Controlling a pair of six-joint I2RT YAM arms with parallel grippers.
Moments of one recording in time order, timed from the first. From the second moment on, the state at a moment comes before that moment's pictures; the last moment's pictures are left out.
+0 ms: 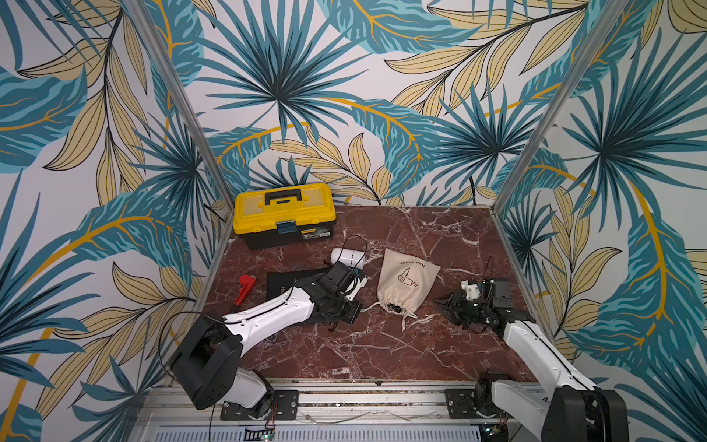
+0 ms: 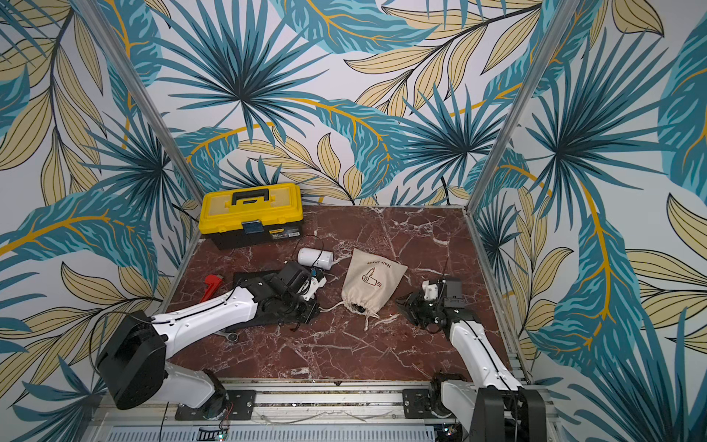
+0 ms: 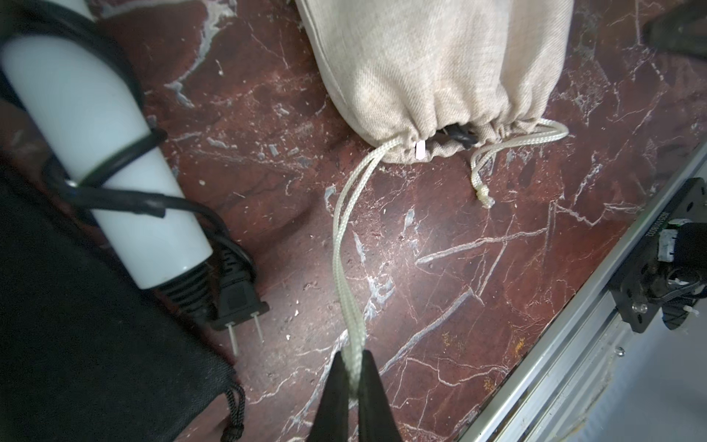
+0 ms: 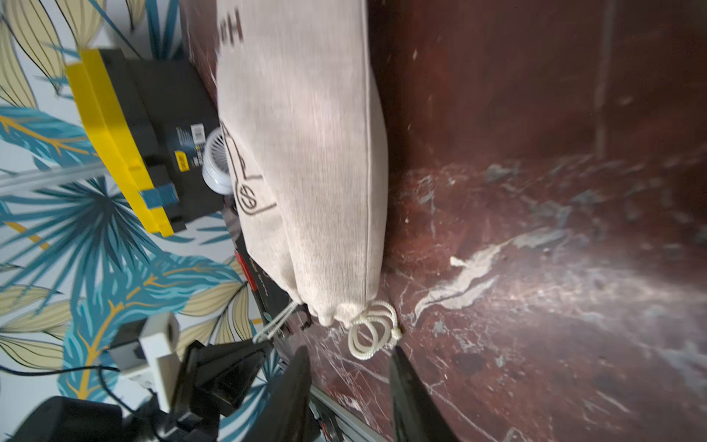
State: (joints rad) left arm -0.72 1.45 0.94 -0.55 0.25 -0.28; right arm -0.03 1.06 0.49 -0.39 -0.69 0.87
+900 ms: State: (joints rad) left arm -0.73 1.33 0.96 -0.55 0.29 -0.30; right arm 0.56 0.96 0.59 -0.48 -0.11 0.89
